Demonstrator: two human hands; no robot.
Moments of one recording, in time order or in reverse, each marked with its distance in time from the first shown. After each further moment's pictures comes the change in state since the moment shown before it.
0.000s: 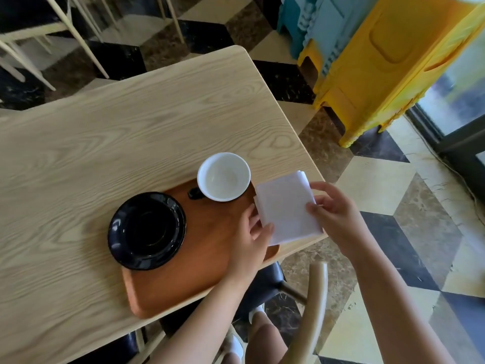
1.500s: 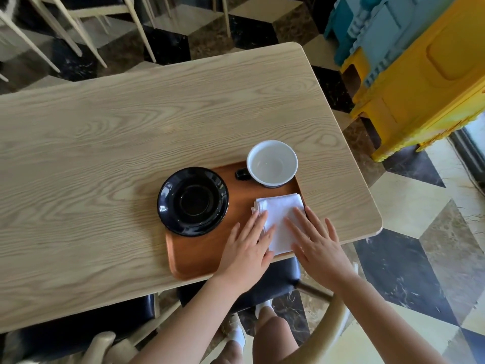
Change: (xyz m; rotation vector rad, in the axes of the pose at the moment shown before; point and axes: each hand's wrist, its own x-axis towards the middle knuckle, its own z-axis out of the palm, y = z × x) left_hand -0.036 -0.045 -0.080 1.440 -0.042 0.432; right_hand -0.040 0.059 0.076 -1.172 -0.333 -0.423
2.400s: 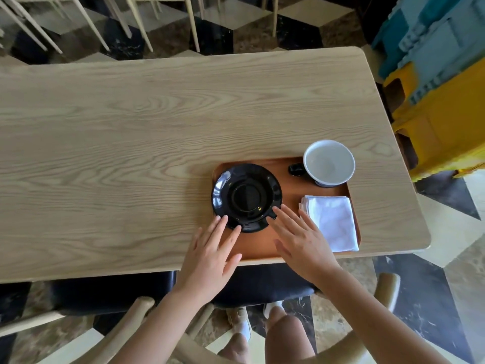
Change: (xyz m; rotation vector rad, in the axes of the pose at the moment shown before) left_hand -0.113 -0.092 -0.031 0.010 0.057 -0.266; right_hand 0.044 -0.107 0.006 -0.046 0.203 -0.361
